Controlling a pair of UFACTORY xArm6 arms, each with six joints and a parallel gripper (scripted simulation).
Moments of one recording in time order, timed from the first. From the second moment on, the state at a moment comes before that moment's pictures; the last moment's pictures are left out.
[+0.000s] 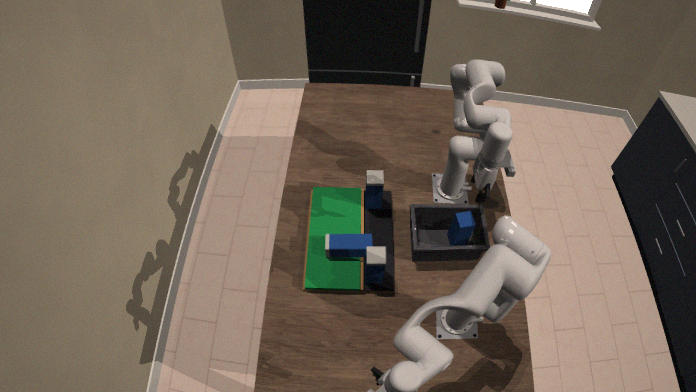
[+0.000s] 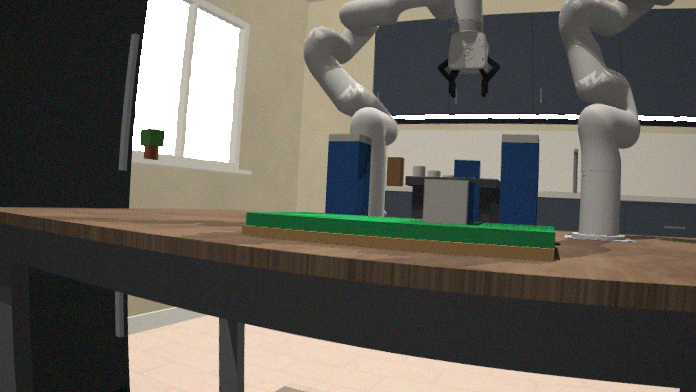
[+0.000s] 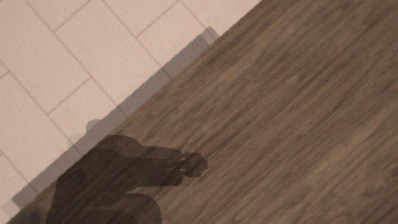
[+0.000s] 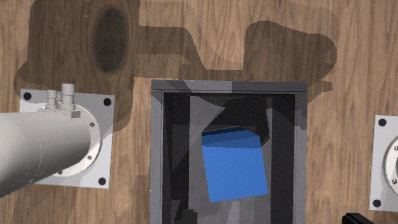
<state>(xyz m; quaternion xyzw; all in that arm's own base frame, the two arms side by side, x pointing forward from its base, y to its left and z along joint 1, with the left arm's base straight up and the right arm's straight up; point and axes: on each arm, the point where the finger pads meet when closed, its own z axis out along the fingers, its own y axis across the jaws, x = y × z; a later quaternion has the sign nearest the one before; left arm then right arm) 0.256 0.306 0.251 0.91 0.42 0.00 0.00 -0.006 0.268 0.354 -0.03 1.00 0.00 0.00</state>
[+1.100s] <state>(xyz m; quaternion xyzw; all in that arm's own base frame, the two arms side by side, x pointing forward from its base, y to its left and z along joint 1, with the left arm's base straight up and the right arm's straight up) 0.256 0.306 0.251 0.91 0.42 0.00 0.00 0.174 0.298 0.356 -0.03 1.00 0.00 0.00</state>
